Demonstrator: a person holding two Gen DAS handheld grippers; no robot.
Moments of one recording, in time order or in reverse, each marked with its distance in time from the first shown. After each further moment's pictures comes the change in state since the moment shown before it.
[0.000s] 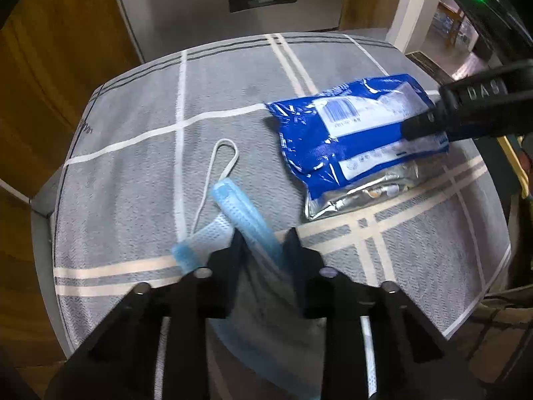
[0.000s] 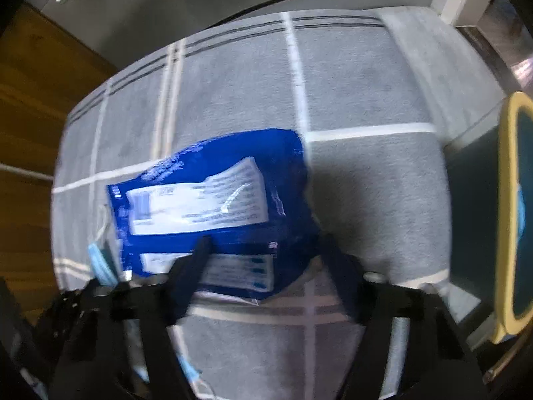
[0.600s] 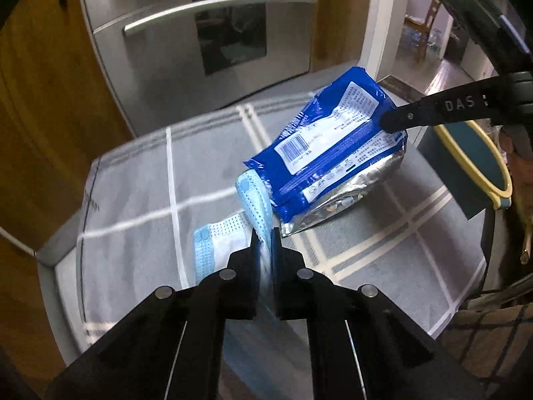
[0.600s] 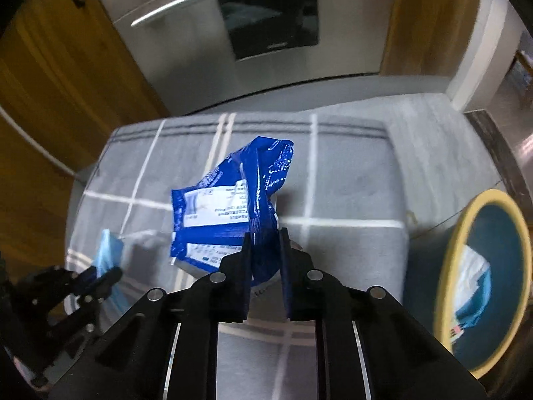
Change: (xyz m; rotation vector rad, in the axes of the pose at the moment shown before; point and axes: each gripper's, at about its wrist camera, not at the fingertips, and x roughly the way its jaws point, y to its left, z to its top) left arm -0.052 -0.020 0.032 0.114 -0.196 -0.042; right arm -0.077 0.008 0.004 -0.195 -0.274 -0.001
